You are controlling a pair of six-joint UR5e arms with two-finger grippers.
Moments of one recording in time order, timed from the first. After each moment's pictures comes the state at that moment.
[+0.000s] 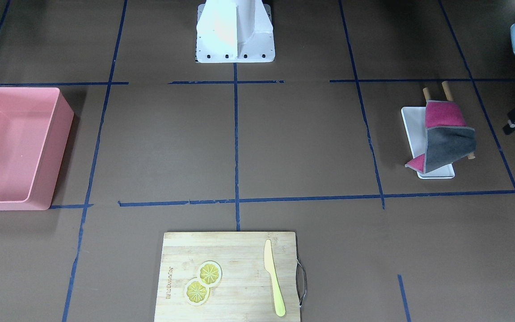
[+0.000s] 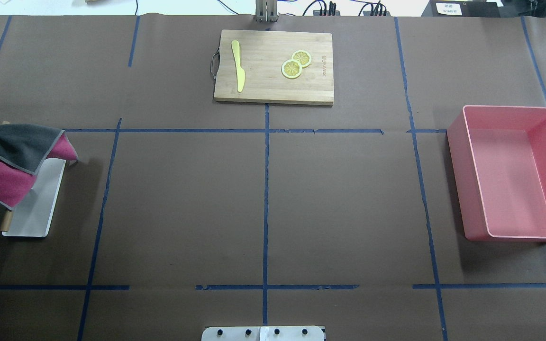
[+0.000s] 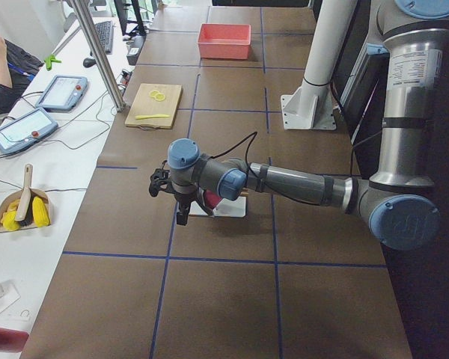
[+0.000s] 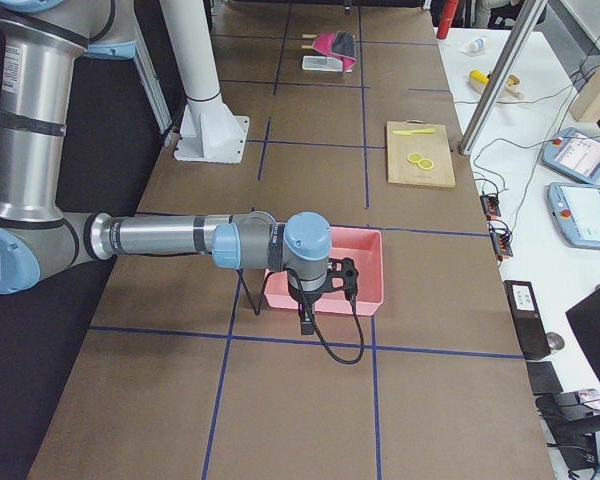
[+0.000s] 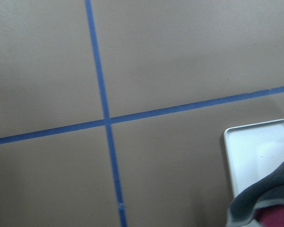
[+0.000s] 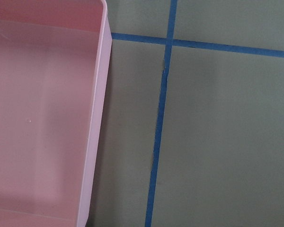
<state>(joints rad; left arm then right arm) -1.30 -1.57 -1.74 -1.87 -2.34 -0.49 1.55 -1.78 1.85 -1.61 2.34 -0.07</state>
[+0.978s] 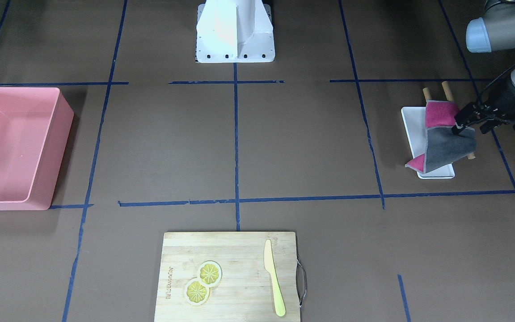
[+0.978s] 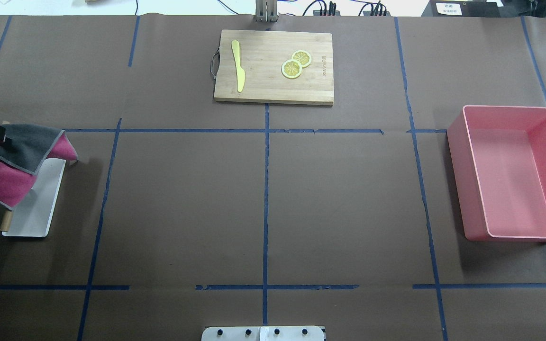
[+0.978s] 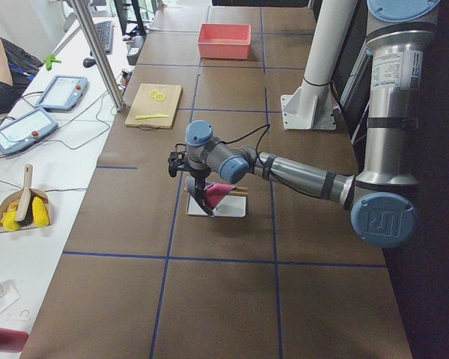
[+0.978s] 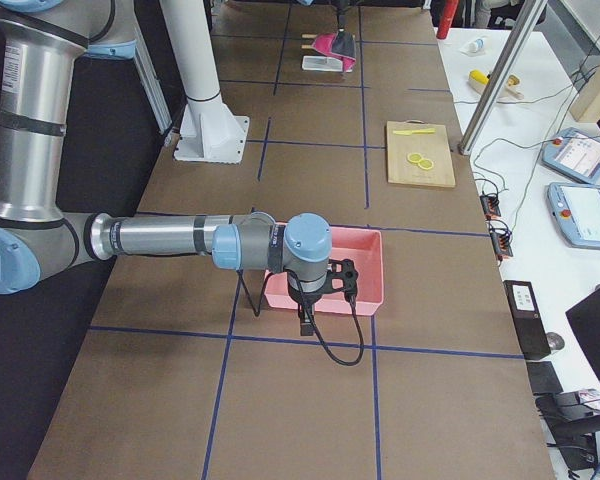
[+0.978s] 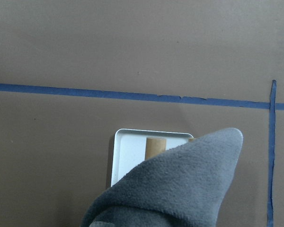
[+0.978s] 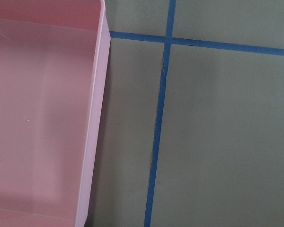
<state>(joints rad) -1.14 -1.55 -1.80 -1.91 -2.29 -0.74 1.55 -1.78 1.85 -1.61 2.34 -0.07</state>
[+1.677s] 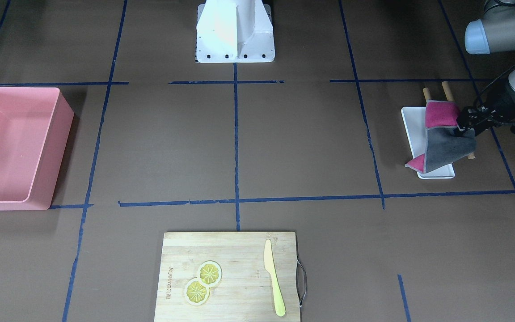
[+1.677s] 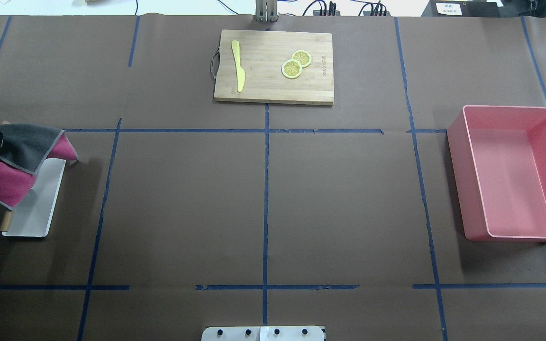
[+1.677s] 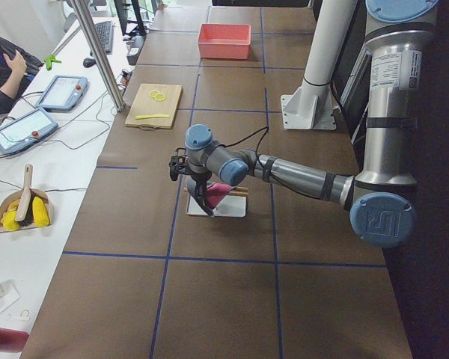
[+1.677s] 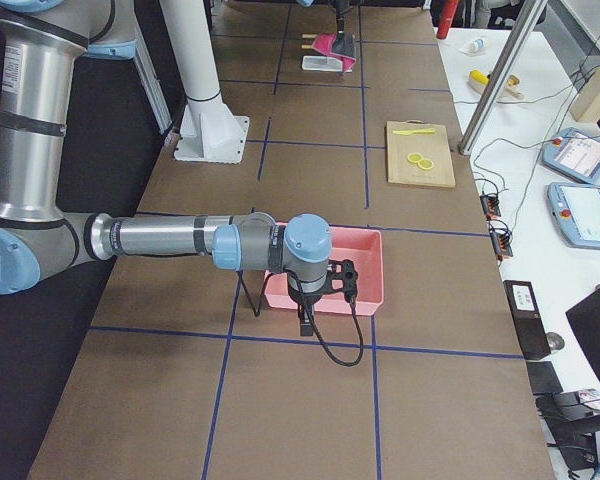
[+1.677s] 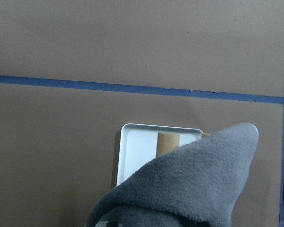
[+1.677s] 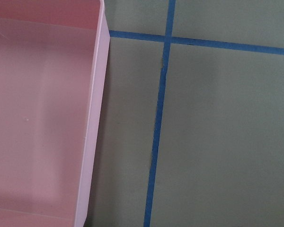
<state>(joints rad) -1.13 -1.55 -1.79 -1.91 -2.29 -0.74 1.55 -1.78 1.85 -1.61 2.34 -0.07</state>
